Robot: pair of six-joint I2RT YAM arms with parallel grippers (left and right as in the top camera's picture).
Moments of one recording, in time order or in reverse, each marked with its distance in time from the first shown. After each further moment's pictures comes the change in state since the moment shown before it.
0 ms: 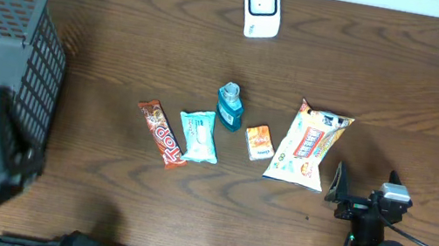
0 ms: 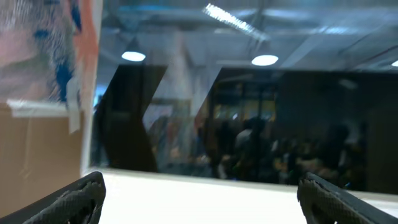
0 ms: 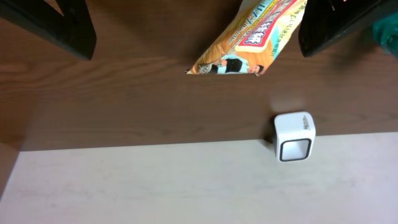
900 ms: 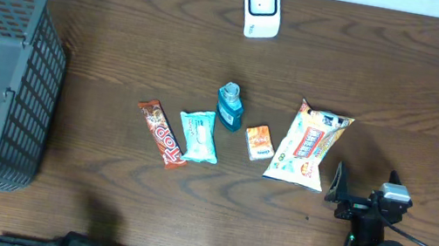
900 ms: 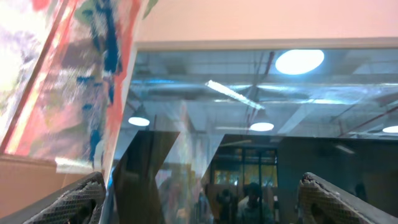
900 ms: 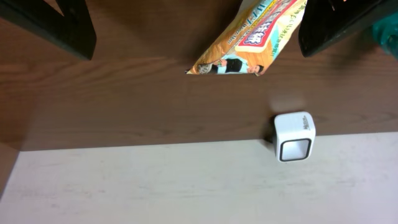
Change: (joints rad) left arm 0.153 -0.368 -0.063 -0.015 0.168 0.000; right arm 0.000 0.000 0.000 0.000 0.000 0.000
